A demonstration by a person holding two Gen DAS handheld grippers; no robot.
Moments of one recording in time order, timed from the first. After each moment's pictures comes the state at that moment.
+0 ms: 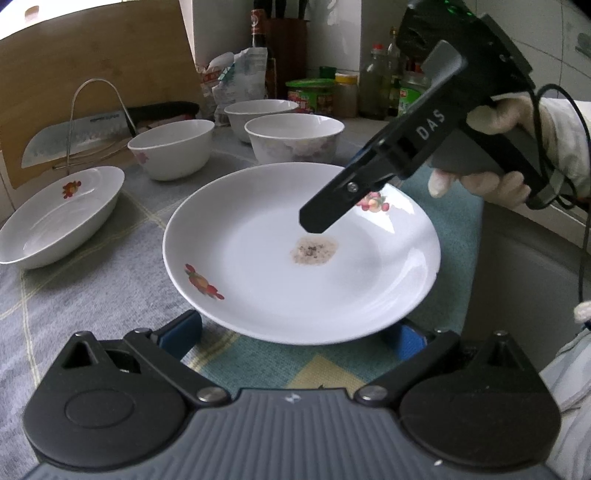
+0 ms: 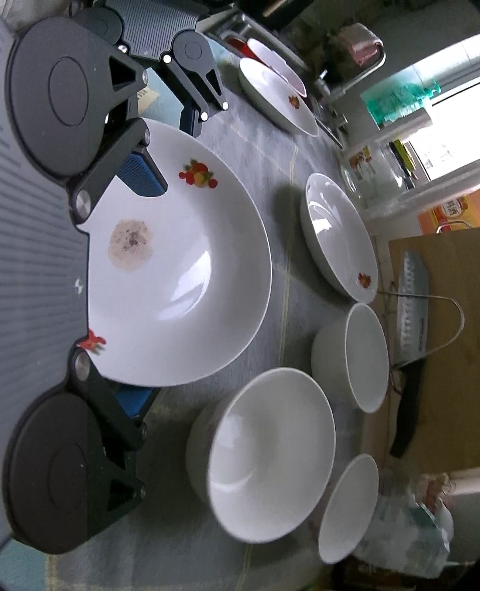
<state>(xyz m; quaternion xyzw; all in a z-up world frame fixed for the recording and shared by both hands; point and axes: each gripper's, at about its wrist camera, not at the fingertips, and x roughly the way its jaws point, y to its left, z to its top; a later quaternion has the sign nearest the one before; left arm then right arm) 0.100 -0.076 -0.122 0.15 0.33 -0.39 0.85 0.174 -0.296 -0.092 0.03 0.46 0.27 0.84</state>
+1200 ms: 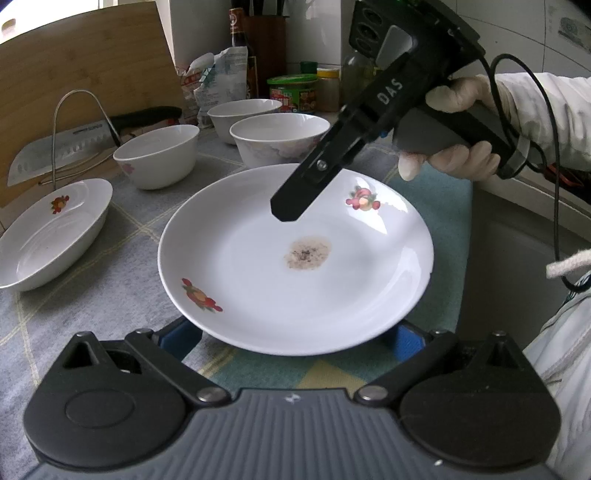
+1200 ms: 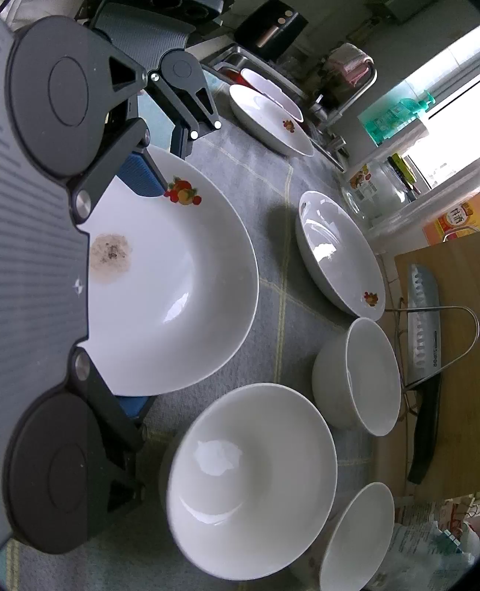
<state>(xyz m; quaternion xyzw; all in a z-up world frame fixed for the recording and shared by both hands) 0.104 -0.077 -0.116 0.18 0.32 -0.41 0.83 0.198 -0.299 -0.091 0.07 0.48 0.32 0.81</state>
